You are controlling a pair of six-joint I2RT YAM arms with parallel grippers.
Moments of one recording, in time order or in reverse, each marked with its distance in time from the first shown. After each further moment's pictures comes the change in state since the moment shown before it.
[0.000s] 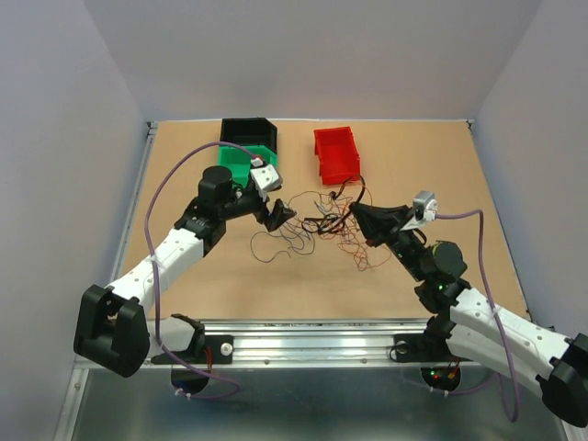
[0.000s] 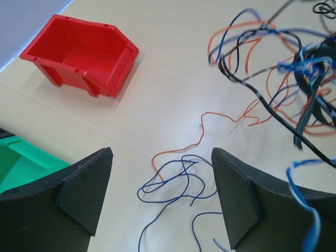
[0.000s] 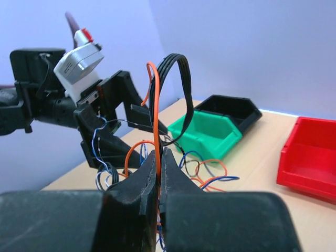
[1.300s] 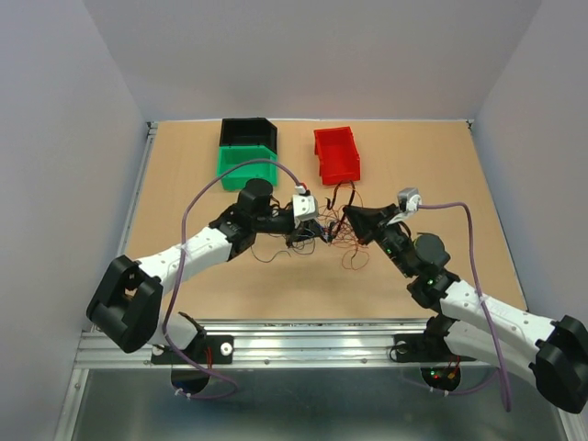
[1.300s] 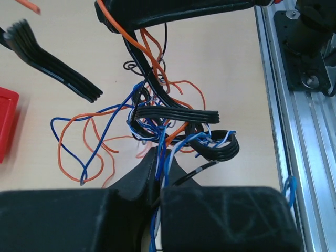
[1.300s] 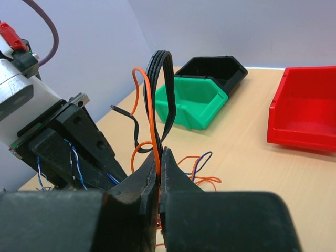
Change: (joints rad) left arm -0.219 0.154 0.002 0.074 0.187 0.065; right arm 0.000 0.090 -0.001 -0.063 0.094 0.062
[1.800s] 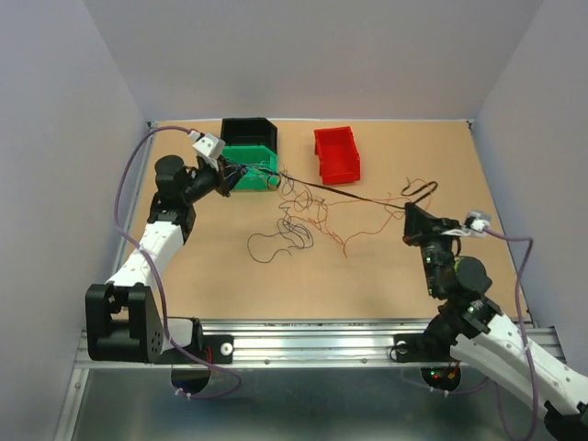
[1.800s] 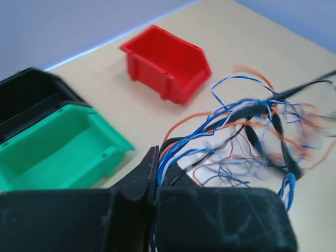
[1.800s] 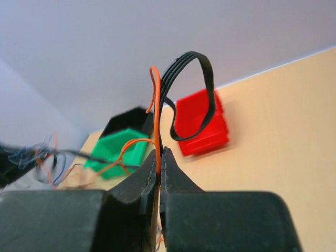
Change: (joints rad) left arm 0.524 -0.106 -0.006 0.138 -0.104 -0.299; right arm 0.010 -0.408 0.000 -0.374 0.531 0.031
